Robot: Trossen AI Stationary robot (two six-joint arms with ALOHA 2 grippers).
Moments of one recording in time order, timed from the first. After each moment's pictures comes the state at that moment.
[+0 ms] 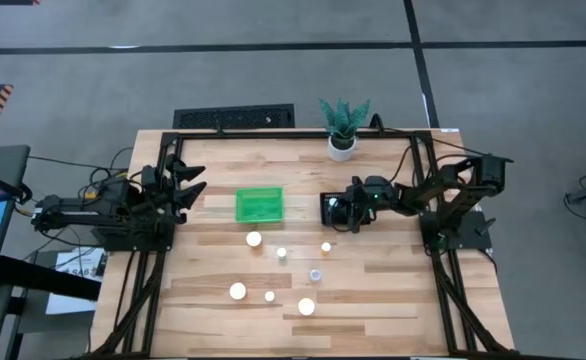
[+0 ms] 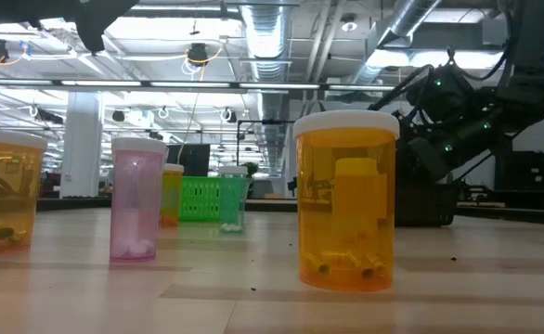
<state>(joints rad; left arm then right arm) 0.00 0.22 0.25 0.35 -0.27 -0.09 -0.30 1.62 0.27 0.88 -0.16 0.03</state>
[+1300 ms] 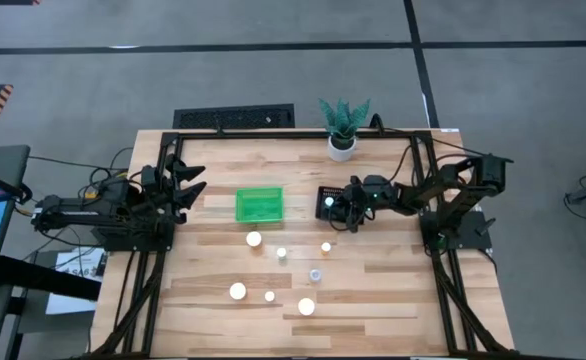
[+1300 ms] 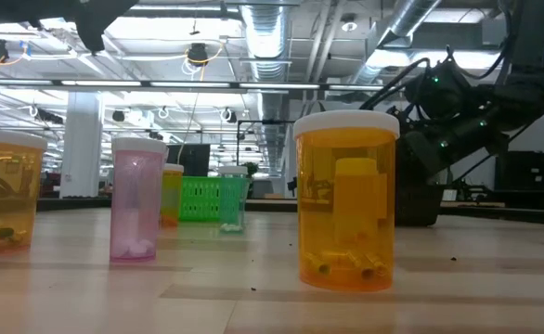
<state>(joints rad) 0.00 0.22 0.25 0.36 -0.27 -0.09 -0.30 1.62 0.29 0.88 -0.17 0.05</state>
